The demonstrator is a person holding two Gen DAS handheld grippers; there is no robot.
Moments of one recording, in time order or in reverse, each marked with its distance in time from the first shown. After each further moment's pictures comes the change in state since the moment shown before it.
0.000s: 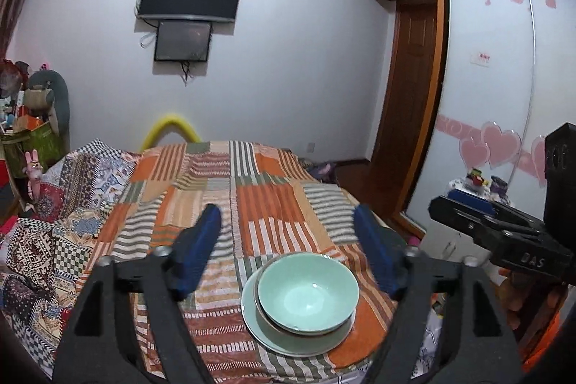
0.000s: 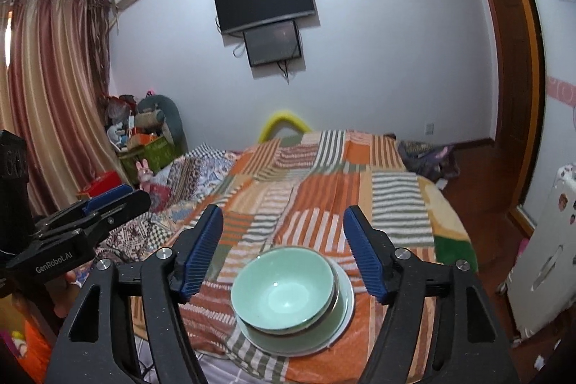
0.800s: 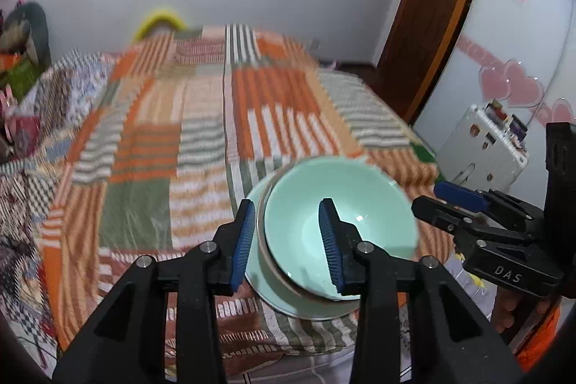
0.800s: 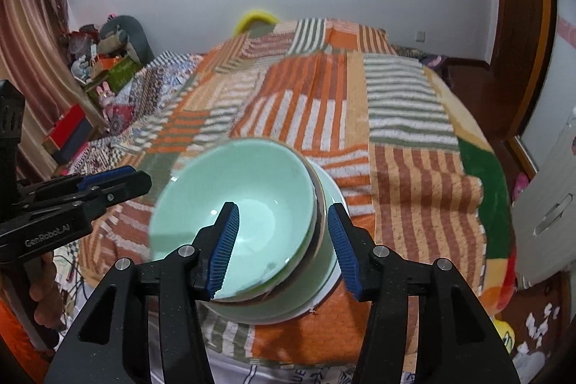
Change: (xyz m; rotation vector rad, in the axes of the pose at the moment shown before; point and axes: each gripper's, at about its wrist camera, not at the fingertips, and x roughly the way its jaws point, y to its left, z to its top) left arm 0.121 0.023 -0.064 -0.031 0.428 -0.022; right arm 0.098 -0.034 -0.065 0.056 0.382 -0.069
